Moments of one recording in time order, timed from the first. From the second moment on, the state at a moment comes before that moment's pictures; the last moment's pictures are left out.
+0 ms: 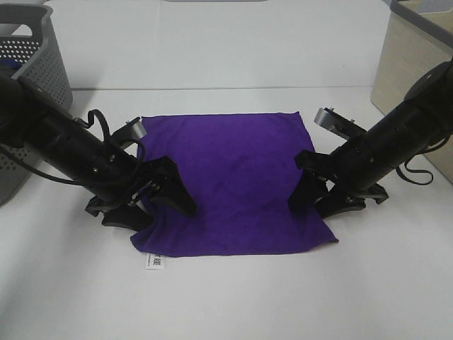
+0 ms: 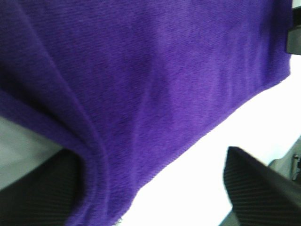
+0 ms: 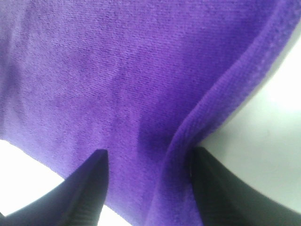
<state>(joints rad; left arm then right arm) -0.27 2.13 -1.09 -1.03 0.76 0.65 0.14 2.08 -1.04 0.79 0.70 -0.63</state>
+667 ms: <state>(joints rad) -0.27 2.15 -1.09 -0.97 0.70 0.67 0.14 2.09 -1.04 0.75 0.67 -0.62</state>
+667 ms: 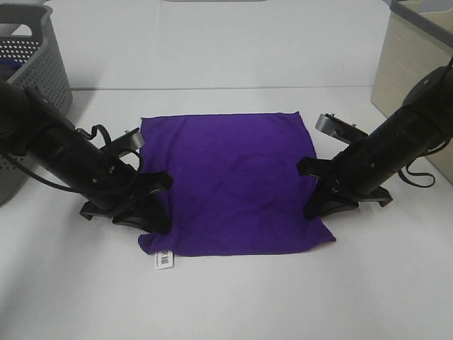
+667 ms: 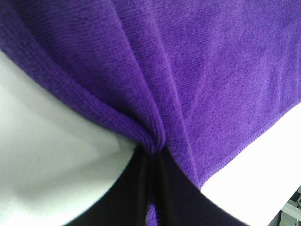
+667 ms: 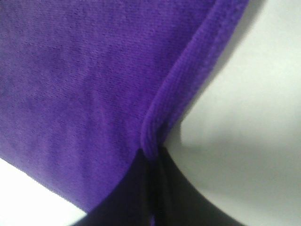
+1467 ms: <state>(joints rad) -0.27 1.97 -1.11 -0.87 0.66 0.67 0.14 1.95 -1.08 0.79 0.70 -0.58</state>
